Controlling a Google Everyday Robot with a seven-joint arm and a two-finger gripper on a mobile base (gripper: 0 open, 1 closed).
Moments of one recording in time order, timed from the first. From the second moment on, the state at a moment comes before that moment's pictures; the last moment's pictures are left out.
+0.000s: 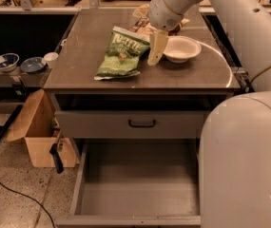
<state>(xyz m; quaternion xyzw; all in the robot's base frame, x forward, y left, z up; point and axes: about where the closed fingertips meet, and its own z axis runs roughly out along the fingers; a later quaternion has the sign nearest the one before) 0.727 -0.038 0.908 -0.77 0.55 0.05 0.31</state>
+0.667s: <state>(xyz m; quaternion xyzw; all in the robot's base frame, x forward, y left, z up) 0.735 -0.023 0.883 -0.77 0.56 0.05 0.29</state>
